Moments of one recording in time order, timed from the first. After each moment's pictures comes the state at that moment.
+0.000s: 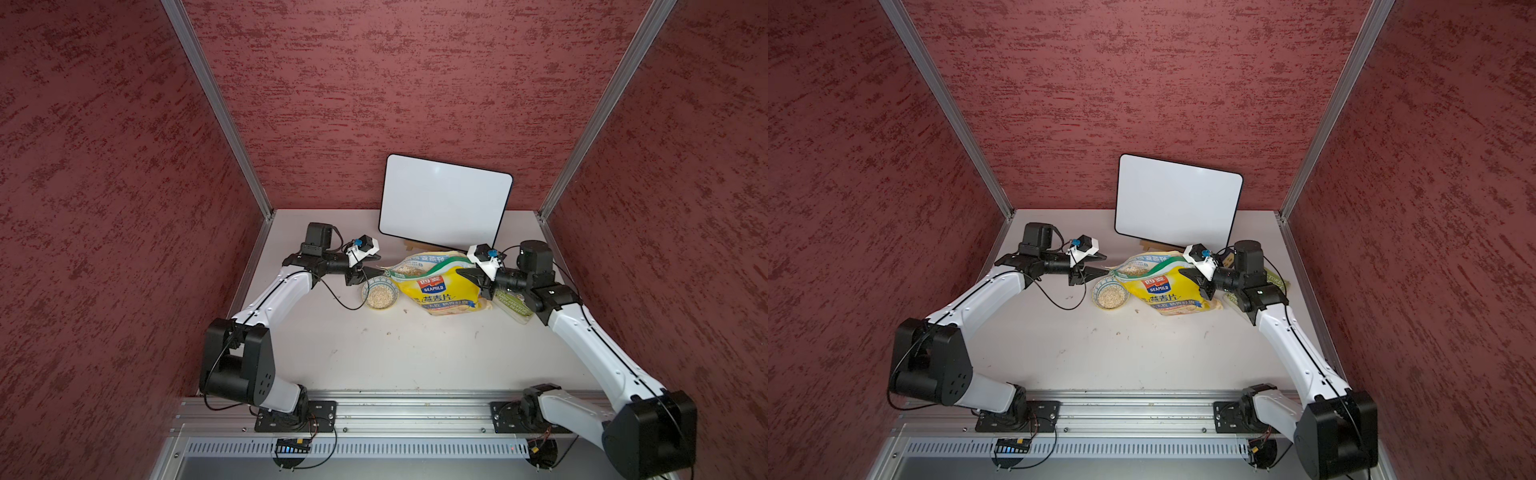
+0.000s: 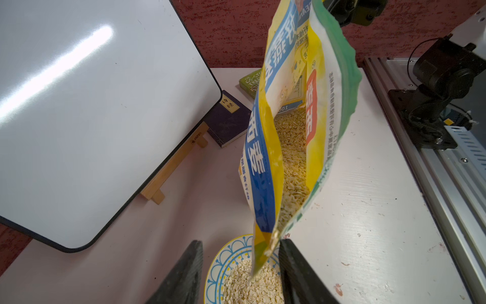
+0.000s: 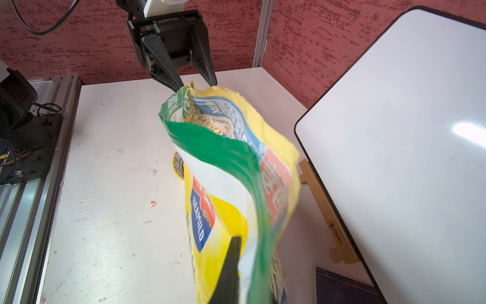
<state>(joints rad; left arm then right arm) -0.19 1.48 1.09 -0.36 0.99 0.80 0.18 1.13 0.87 -0.25 -0.82 -0.53</state>
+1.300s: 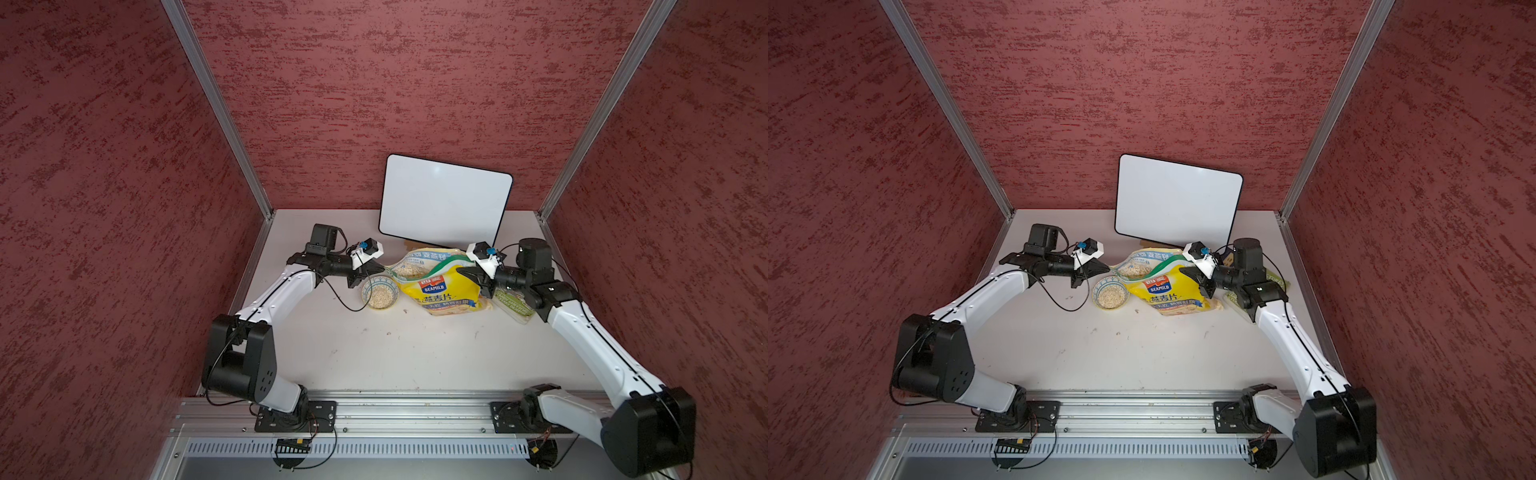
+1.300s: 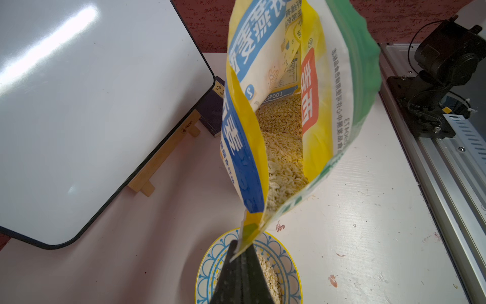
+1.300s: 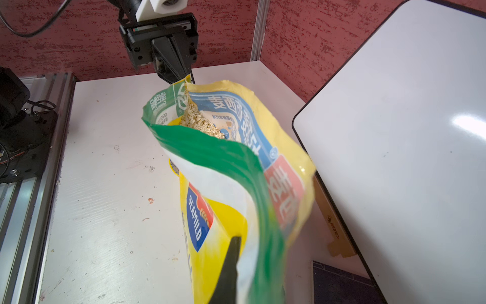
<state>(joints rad) -0.23 1.50 1.09 -0.41 0.94 0.82 0.18 1.15 0.90 -0.28 -0.80 -0.54</state>
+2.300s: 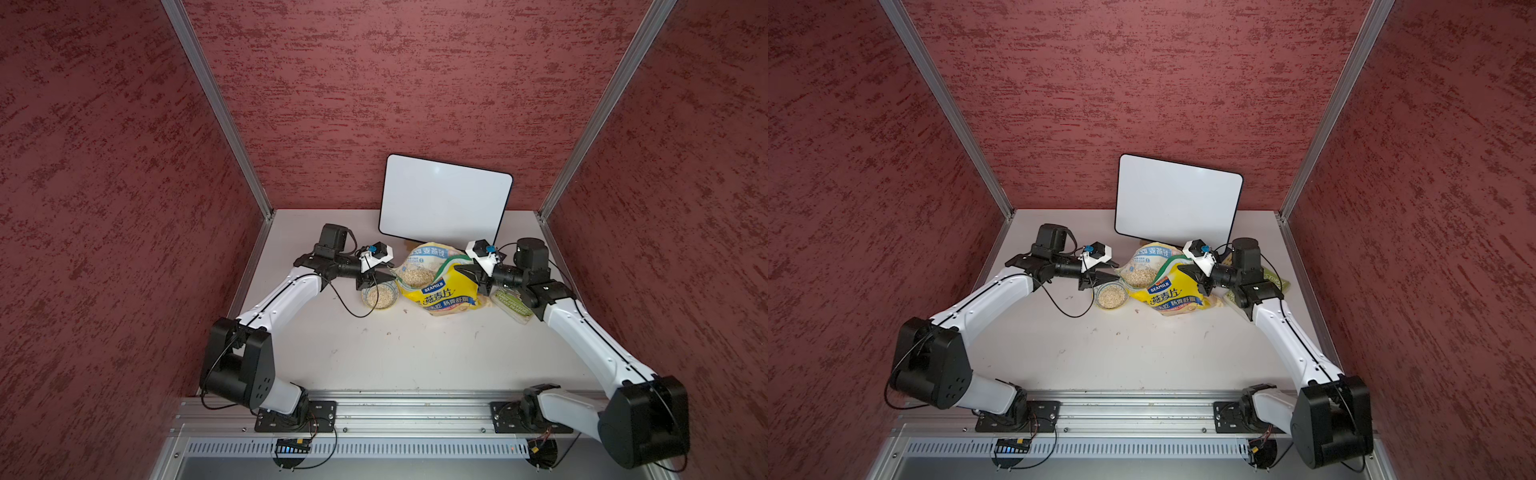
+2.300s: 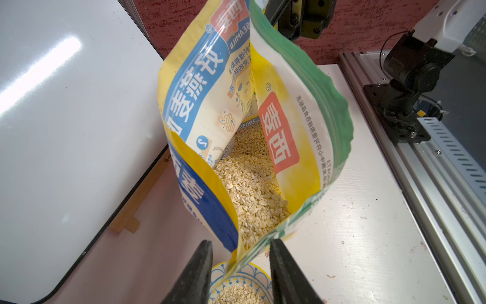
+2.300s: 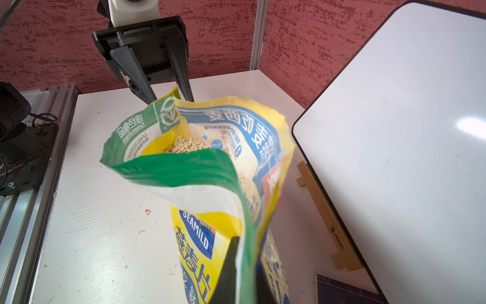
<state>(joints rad) -0.30 1.48 1.09 -0.38 0.97 0.82 0.17 1.19 0.86 -0.15 -0.84 -0.48</state>
